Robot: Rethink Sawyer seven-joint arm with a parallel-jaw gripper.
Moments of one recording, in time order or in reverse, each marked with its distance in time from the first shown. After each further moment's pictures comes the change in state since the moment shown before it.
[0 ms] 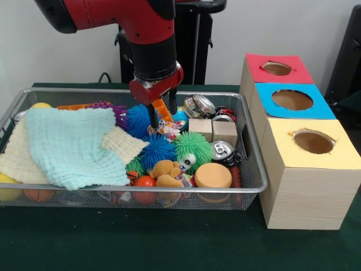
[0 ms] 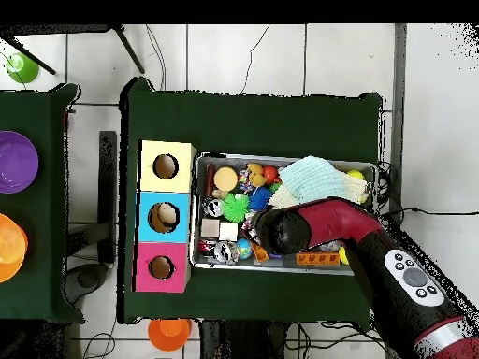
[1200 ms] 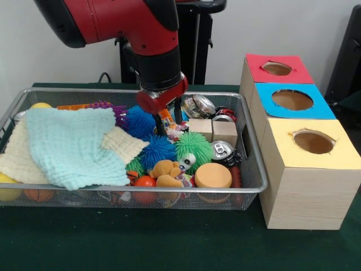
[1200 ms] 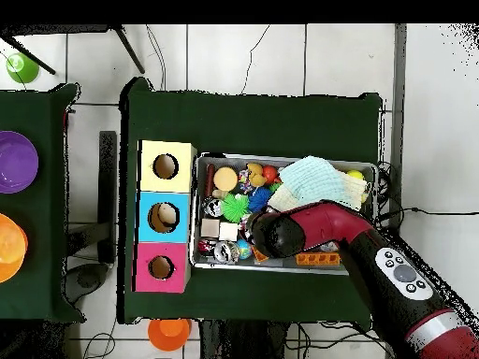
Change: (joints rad) arm 0.000 0.060 0.000 0.000 -0.053 -0.076 0.000
